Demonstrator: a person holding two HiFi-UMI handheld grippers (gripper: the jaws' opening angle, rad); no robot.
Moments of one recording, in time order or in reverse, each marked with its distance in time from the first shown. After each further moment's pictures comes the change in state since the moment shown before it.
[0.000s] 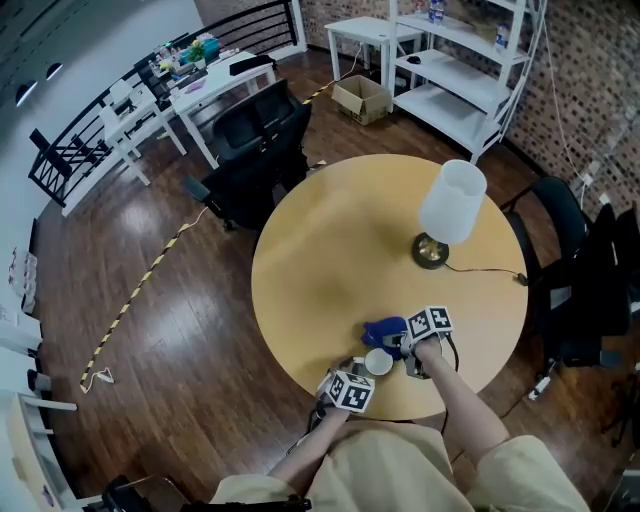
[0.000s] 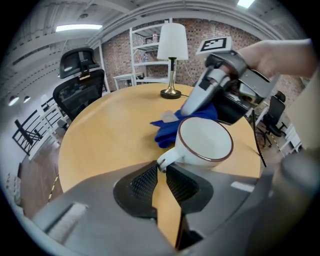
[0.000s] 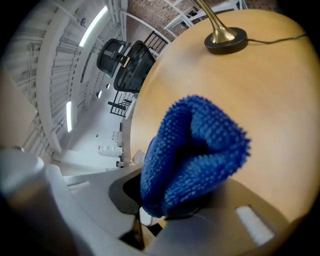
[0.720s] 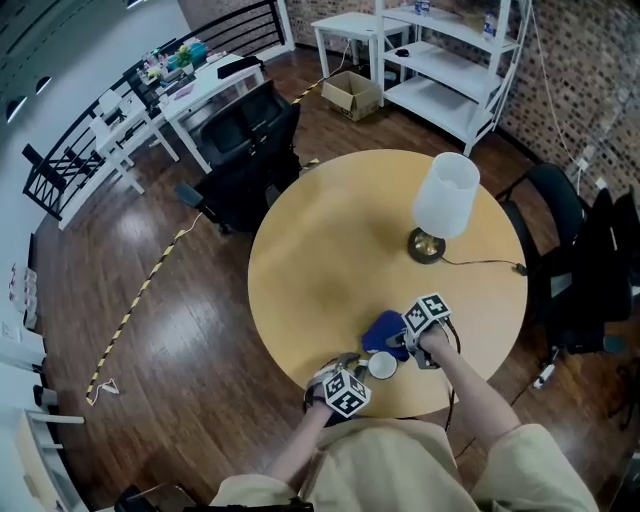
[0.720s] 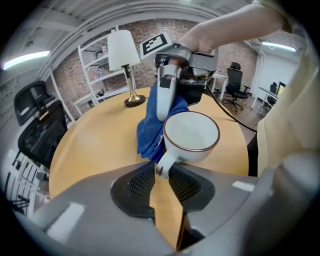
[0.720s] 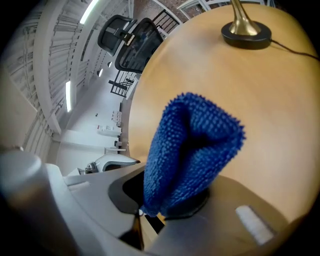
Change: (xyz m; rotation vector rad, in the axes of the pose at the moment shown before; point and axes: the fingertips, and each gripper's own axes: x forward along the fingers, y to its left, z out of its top) left arm 0.004 -0.023 0.004 0.474 -0.045 -0.193; right arm -0.004 -0.009 -0.013 -0.104 0.216 -0.035
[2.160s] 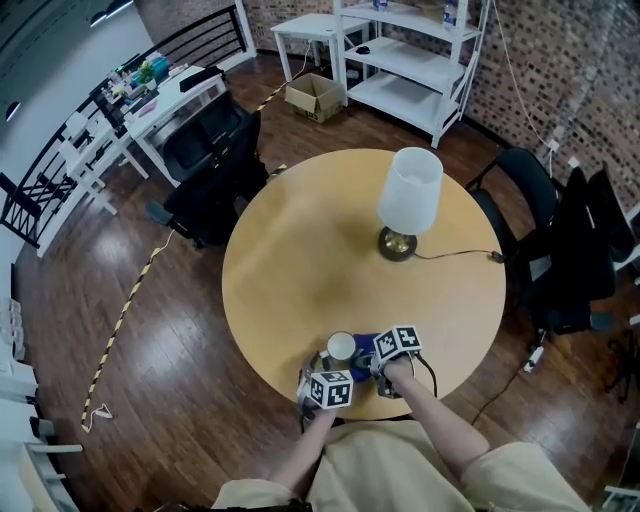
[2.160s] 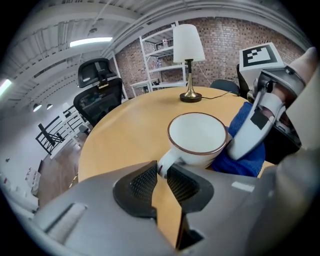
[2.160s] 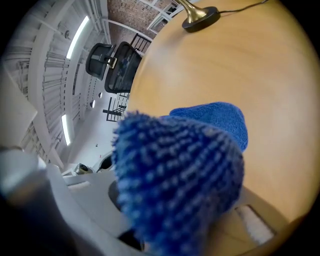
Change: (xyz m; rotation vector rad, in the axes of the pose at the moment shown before) left arm -0.011 0.069 -0.028 -0.508 0.053 0.436; right arm 0.044 0.013 -0.034 0.261 -0.221 0.063
